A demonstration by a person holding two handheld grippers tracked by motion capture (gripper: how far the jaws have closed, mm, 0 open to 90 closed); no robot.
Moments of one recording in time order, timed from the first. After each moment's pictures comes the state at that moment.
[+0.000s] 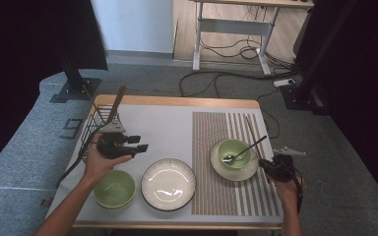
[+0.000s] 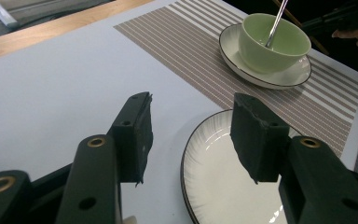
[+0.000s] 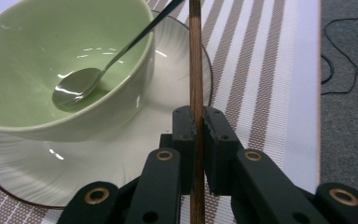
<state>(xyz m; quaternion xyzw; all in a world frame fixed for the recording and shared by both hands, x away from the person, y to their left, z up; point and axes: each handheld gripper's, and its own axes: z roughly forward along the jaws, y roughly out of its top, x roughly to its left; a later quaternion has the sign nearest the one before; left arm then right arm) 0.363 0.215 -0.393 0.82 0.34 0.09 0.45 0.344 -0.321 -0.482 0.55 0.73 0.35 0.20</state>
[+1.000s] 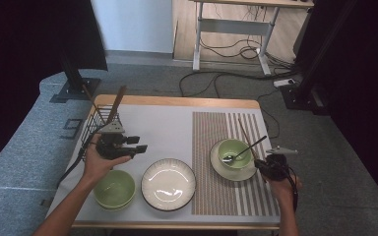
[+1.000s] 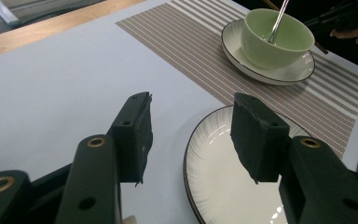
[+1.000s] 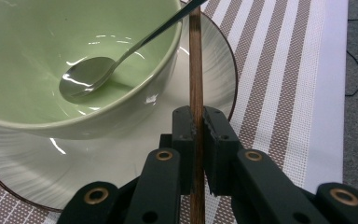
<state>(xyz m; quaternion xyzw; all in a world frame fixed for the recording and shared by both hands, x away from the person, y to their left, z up) 0.362 0.218 -0.394 0.82 0.34 0.09 0.45 0.350 -0.307 -0.486 0.54 0.75 0.33 0.20</state>
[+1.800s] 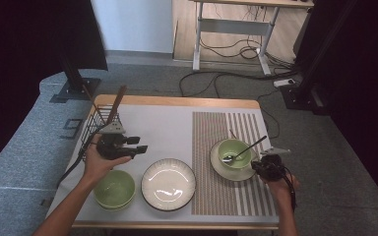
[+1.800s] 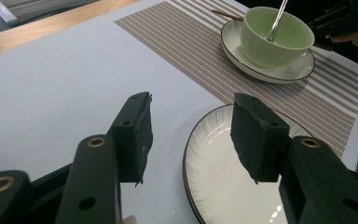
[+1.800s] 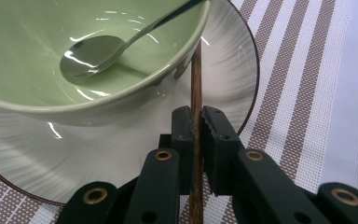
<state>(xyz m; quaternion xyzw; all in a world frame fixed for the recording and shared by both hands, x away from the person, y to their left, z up) 0.362 0.217 -0.395 0.83 0.33 0.09 0.44 0.353 -0.298 -0.492 0.51 0.78 0.31 0.19</state>
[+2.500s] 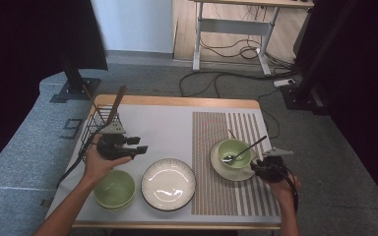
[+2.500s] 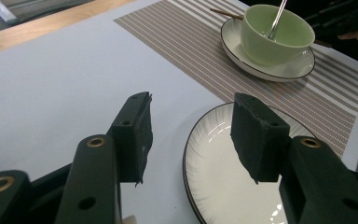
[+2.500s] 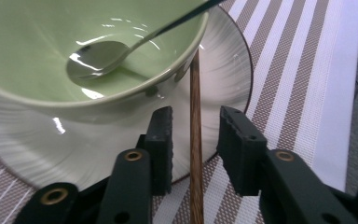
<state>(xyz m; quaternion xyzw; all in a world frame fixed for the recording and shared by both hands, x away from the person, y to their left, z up) 0.362 0.217 -0.395 0.83 0.33 0.09 0.44 0.346 -0.303 -0.486 0.50 0.78 0.32 0.21</state>
